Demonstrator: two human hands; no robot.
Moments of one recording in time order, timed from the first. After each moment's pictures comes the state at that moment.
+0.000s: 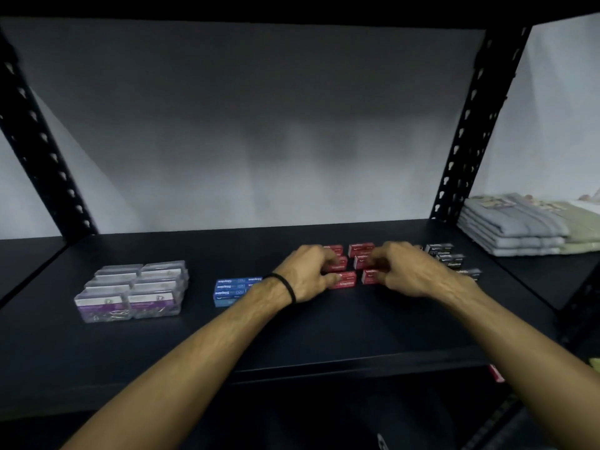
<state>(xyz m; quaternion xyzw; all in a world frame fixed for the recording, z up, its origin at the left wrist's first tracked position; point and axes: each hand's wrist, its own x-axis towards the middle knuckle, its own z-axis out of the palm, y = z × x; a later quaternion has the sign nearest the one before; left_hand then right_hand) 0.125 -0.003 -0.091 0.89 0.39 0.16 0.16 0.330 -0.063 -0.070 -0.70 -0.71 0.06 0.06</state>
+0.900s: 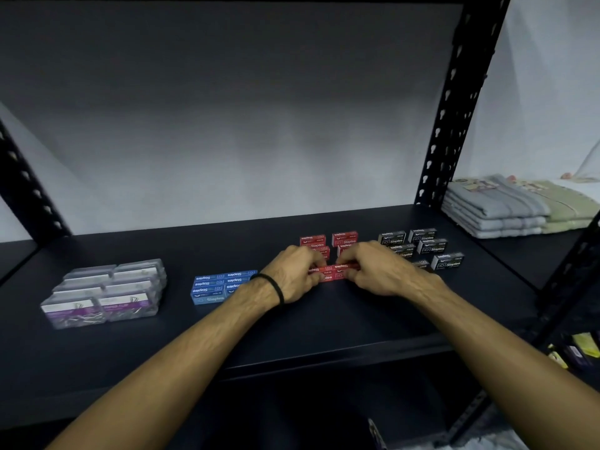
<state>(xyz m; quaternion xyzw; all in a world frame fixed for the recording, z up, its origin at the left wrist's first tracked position) 0.136 -0.003 -0.107 0.90 0.40 0.12 0.14 0.324 -0.056 -0.097 -0.65 -0.74 0.10 0.11</state>
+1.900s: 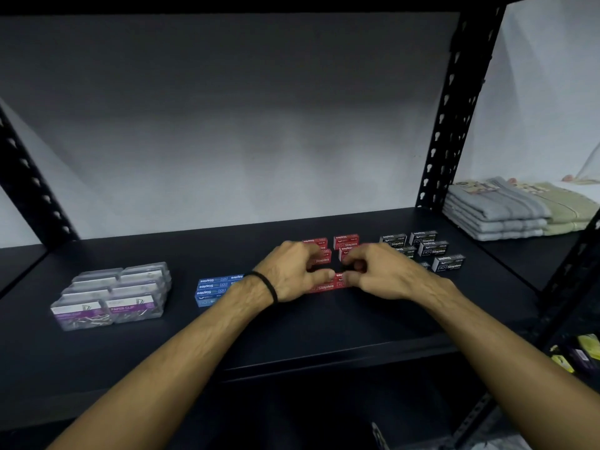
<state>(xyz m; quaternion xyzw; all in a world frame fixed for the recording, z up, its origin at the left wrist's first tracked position) 0.126 -0.015 -0.085 0.90 0.39 0.15 0.12 0.327 -0.067 -0.089 -0.67 -0.72 0.10 0.13</state>
